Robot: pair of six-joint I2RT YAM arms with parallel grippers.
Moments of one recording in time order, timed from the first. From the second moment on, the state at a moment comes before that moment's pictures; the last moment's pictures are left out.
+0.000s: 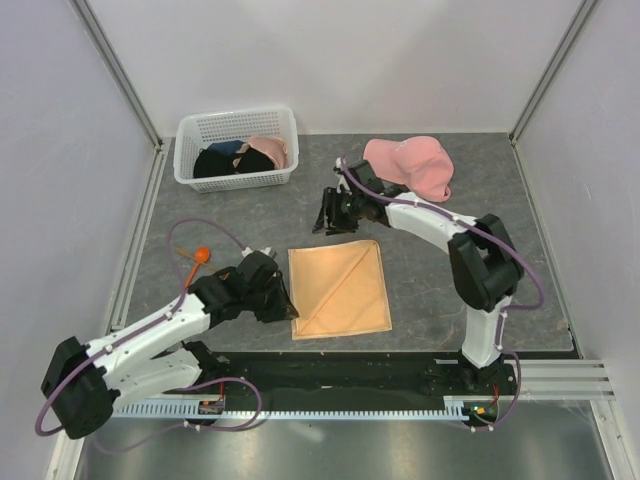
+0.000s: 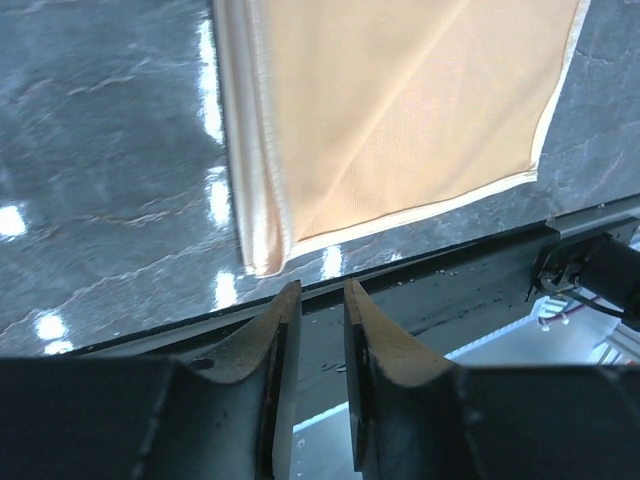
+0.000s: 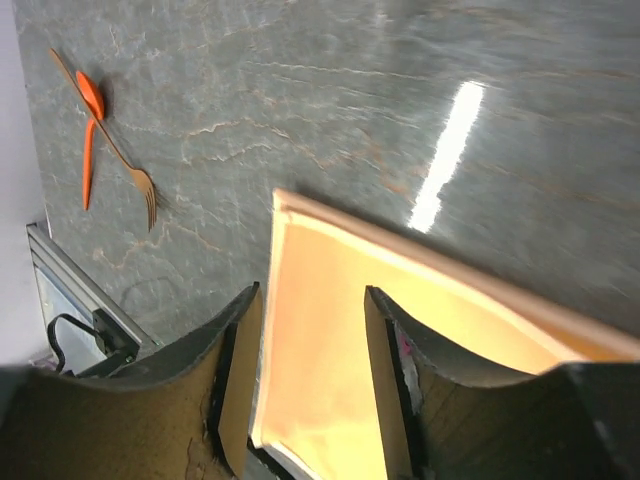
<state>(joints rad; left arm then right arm) -0.78 0.93 0.57 -0.61 0.07 -1.00 0.62 1.98 1.47 -0.33 -0.35 0.64</state>
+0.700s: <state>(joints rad) -0.77 1.23 0.56 -0.44 0.10 -0.90 0.43 1.85 1.16 -0.29 -0.33 0.54</state>
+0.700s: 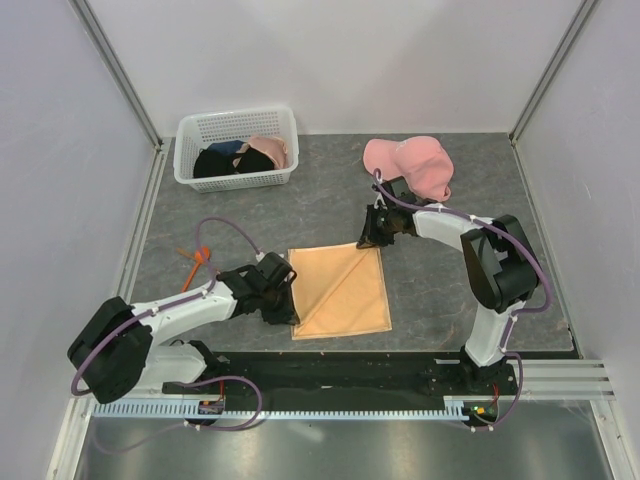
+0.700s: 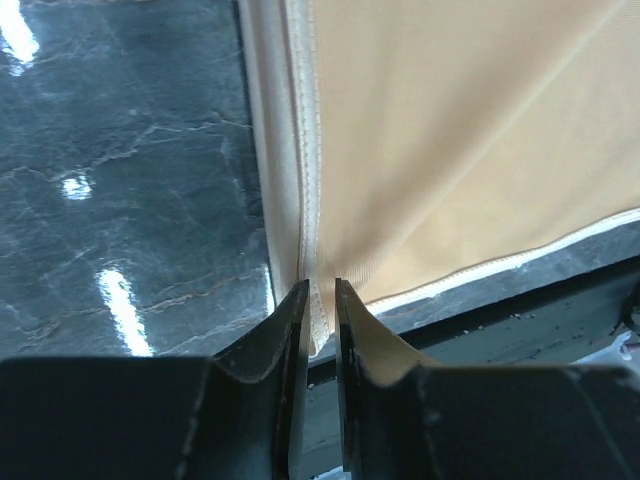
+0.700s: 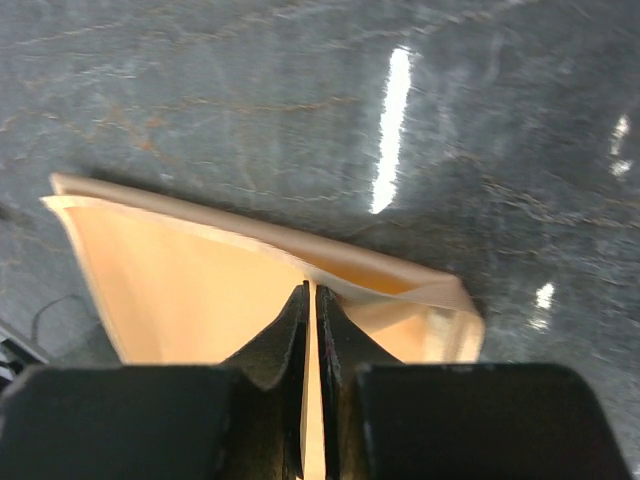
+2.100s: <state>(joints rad) -0.76 1.11 0.54 -0.46 0.13 -0.89 0.42 1.76 1.10 -0.33 -0.20 0.47</state>
